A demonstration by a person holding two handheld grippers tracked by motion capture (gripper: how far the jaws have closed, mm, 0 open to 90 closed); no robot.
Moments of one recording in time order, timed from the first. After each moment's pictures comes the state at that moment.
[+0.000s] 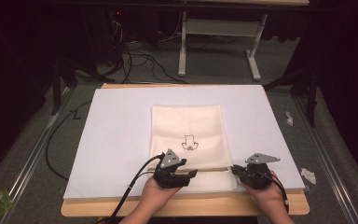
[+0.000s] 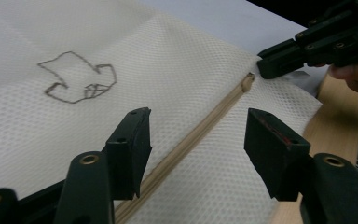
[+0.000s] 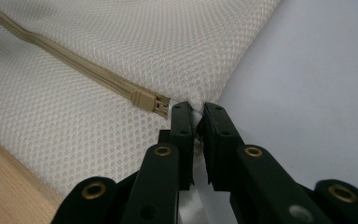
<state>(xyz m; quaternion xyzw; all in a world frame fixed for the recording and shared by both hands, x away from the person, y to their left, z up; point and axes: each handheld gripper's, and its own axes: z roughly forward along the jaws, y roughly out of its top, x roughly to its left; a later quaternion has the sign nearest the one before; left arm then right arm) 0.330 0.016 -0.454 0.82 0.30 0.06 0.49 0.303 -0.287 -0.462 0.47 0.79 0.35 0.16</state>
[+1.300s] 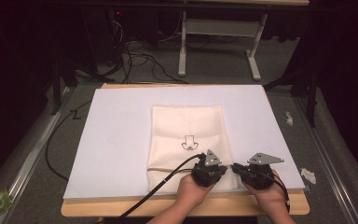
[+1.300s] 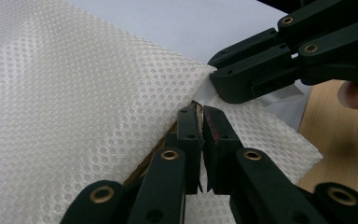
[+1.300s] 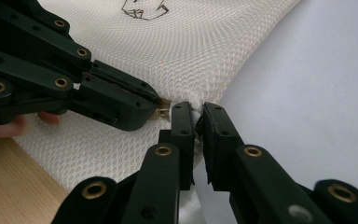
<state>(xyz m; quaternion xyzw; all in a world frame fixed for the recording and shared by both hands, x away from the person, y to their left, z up) 0.335 -0.087 -0.469 0.84 0.27 0.04 0.47 0.299 -0.288 -0.452 0.45 0.79 0.37 0.17</state>
